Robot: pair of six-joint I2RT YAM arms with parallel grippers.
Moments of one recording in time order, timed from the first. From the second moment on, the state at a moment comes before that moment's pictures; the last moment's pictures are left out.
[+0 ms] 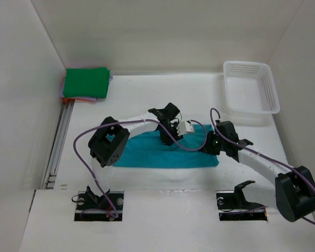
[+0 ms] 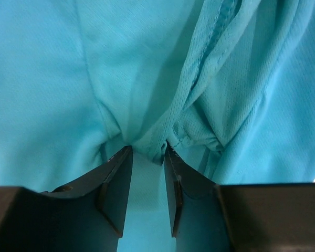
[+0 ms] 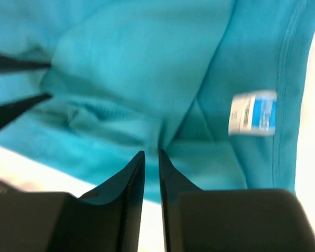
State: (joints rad) left arm -0.77 1.99 1.38 -0.58 0.33 0.61; right arm 0.37 1.19 0.52 -0.21 -0.20 0.71
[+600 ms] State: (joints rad) left arm -0.70 1.85 1.37 -0.69 0.34 0.69; right arm 0.36 1.12 0.59 -0.30 -0.21 0.72
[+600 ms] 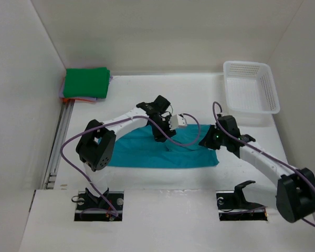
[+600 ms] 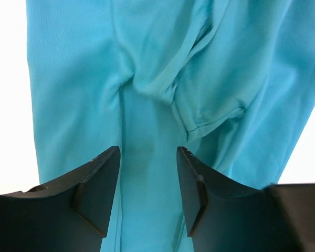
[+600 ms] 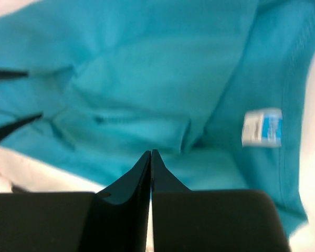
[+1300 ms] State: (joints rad) left arm -0.68 1.89 1.34 -0.61 0.32 0.59; right arm 0.45 1.63 0.83 -0.11 -0.20 0.69
